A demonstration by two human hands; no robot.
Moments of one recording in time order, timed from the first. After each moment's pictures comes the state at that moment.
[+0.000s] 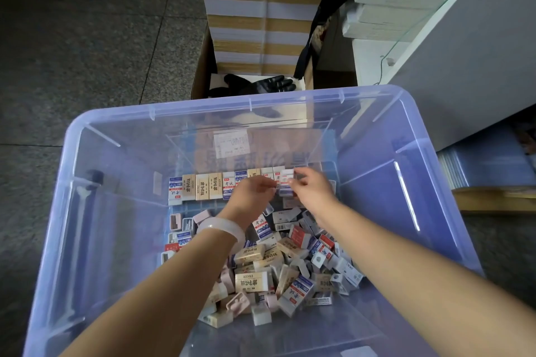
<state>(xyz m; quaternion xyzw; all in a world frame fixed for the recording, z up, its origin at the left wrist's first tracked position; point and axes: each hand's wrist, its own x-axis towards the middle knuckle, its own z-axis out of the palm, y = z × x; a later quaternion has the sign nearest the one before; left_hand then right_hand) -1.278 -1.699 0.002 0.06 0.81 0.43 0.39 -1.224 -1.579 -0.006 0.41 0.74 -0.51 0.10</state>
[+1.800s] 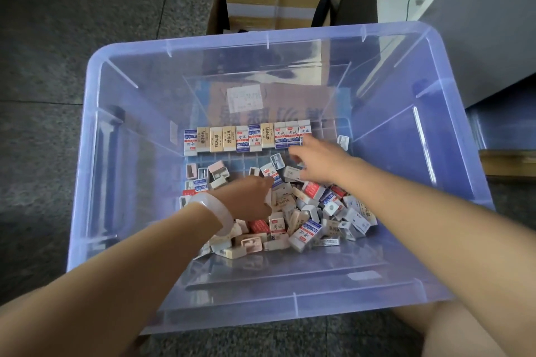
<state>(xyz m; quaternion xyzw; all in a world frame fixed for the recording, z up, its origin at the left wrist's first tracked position) -1.244 -1.757 0.013 0.41 0.80 0.01 0.44 -1.208 -1.586 0.016 0.02 0.95 -0.09 0.31</state>
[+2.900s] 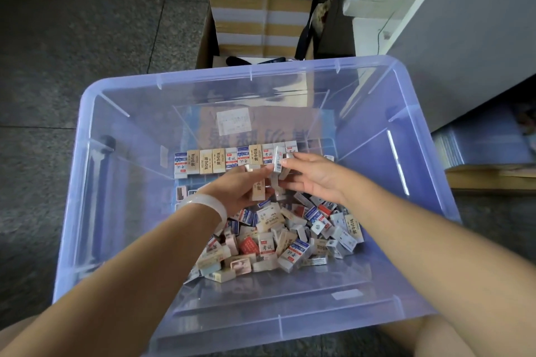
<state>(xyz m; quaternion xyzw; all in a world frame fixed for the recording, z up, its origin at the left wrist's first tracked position) -1.266 -1.730 0.033 -0.13 0.62 0.55 0.55 -1.204 -1.577 0.029 0.35 0.47 -0.78 0.21</state>
